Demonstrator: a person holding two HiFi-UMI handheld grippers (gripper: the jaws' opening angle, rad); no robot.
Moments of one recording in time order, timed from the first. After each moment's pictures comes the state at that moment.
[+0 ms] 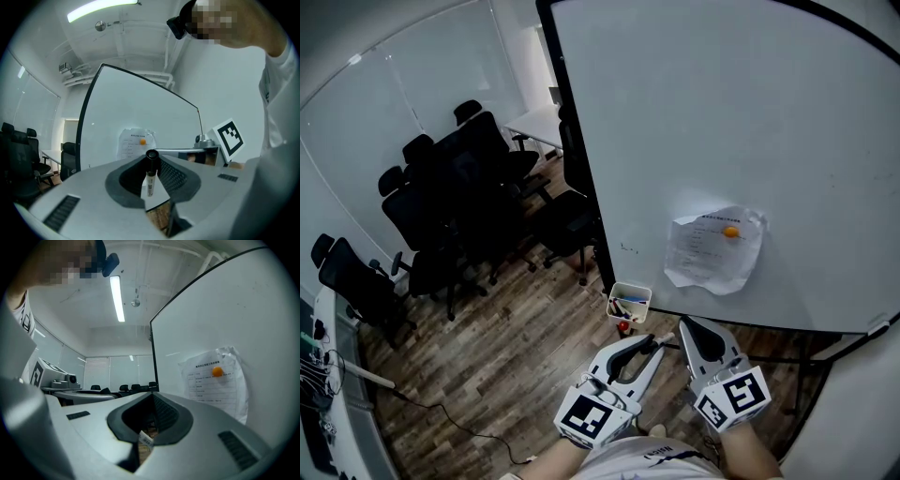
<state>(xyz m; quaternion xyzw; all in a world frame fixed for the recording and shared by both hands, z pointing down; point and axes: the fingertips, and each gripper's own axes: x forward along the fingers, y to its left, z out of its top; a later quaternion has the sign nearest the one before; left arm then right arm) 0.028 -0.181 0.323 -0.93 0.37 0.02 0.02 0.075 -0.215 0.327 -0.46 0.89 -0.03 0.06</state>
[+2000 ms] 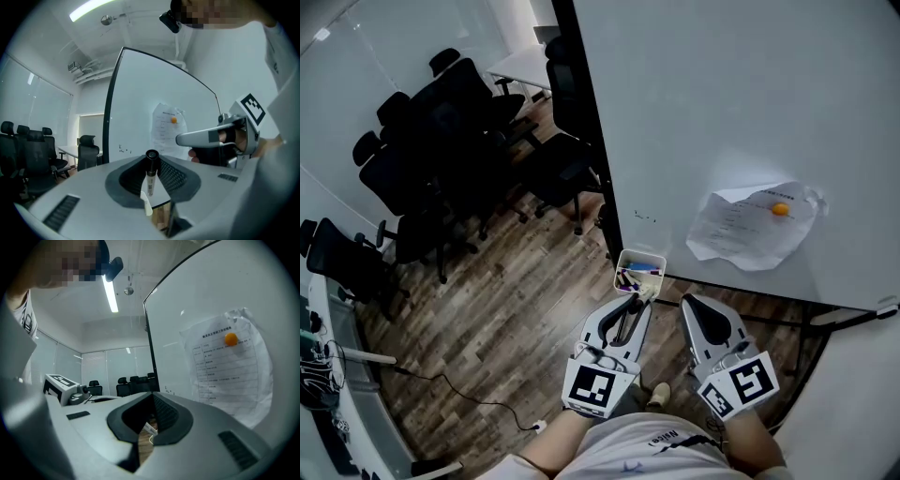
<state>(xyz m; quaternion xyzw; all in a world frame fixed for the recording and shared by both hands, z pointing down) -0.041 -0.280 0.403 -0.90 0.44 -0.04 0.00 0.030 -0.274 0.378 -0.46 0.89 -0.08 0.02</state>
